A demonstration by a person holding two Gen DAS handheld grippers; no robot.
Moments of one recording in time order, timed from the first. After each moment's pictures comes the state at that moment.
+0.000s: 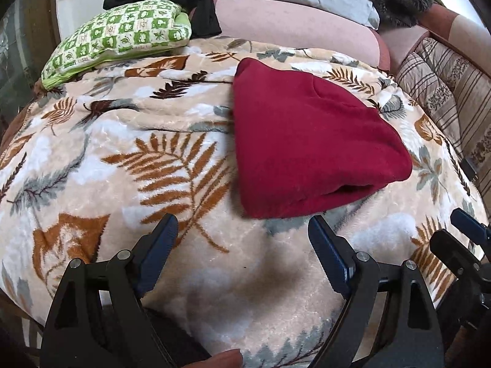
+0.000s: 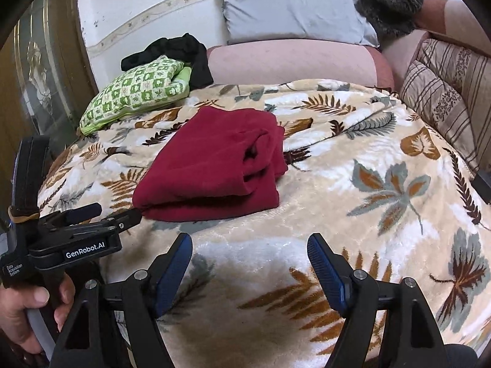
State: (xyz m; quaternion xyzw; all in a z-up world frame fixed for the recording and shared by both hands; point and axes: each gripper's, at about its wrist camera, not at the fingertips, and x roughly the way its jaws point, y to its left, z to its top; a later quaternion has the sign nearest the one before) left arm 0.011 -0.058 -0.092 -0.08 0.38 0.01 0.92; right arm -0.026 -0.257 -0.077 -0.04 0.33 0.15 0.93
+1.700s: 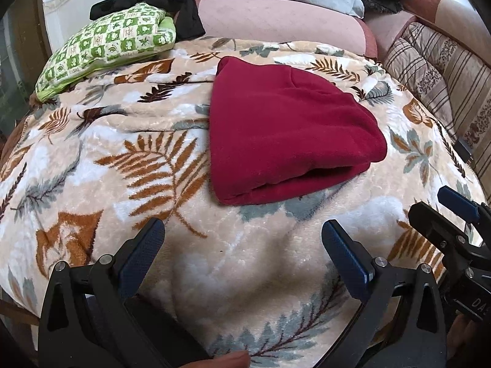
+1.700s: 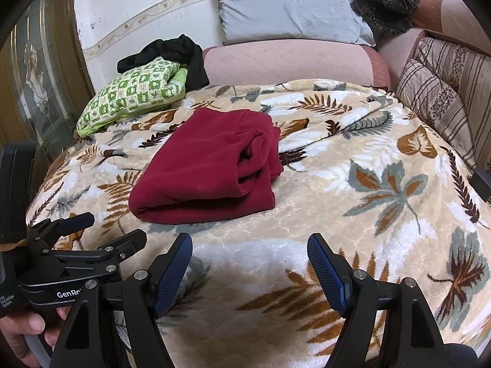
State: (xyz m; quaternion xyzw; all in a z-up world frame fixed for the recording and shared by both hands) left arm -0.002 -0.083 -0.086 -0.05 0.39 -0.01 0.92; right arm -0.022 -0.263 -0.076 -0.03 0.33 0.14 0.93
